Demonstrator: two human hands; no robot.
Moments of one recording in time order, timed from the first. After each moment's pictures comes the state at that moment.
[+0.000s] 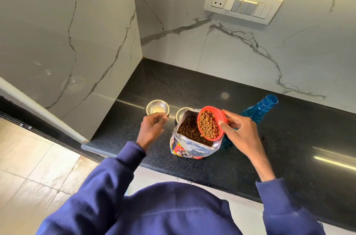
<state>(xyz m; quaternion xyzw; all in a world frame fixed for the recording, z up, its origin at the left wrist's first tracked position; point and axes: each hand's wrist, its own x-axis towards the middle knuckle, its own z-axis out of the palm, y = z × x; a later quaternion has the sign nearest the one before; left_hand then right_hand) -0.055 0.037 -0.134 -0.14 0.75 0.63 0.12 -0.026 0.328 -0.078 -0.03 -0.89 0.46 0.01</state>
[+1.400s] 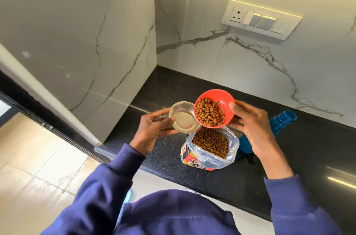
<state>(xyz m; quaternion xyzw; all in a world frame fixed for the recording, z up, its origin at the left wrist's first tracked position) -0.045 -0.005 -0.071 -0.11 0.53 0.83 0.12 -0.059 0.274 -0.009 -0.10 -0.68 0.73 -0.04</state>
